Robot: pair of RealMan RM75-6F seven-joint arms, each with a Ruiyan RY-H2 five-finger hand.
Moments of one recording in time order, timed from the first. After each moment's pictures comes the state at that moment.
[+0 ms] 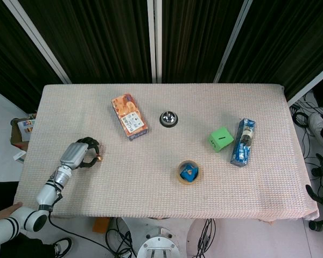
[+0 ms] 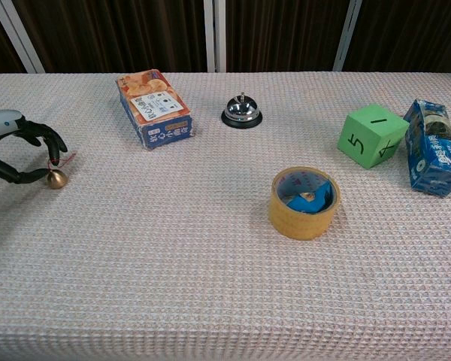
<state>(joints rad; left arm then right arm) -0.53 -1.50 -0.06 -1.22 1.37 0.94 -0.24 0.00 -1.14 0.07 -1.37 -1.47 1.51 0.13</state>
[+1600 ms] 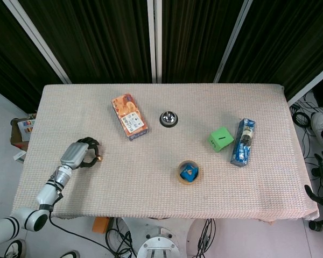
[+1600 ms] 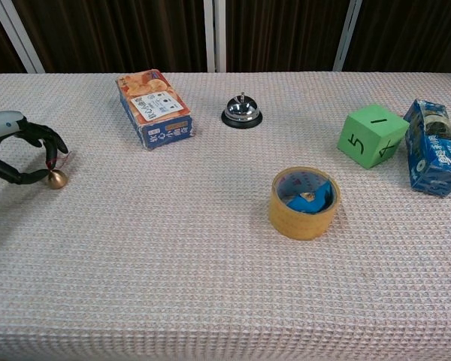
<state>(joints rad) -0.54 -1.50 -0.07 -1.22 1.36 0.94 -0.25 0.00 -1.15 0.06 -1.37 -1.47 1.50 0.12</state>
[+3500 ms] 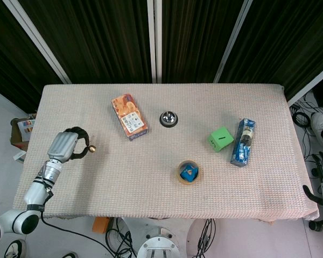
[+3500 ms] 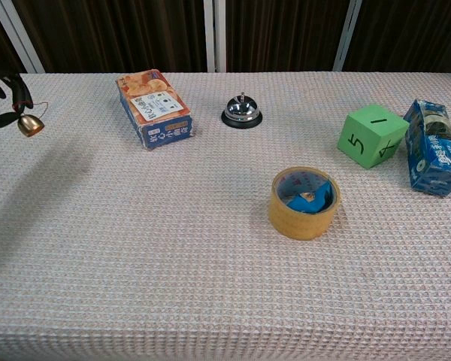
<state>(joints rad) -0.49 -1.30 -0.18 -1.53 1.25 1.00 0.05 0.01 -1.15 0.06 -1.37 -1.46 1.47 0.11</state>
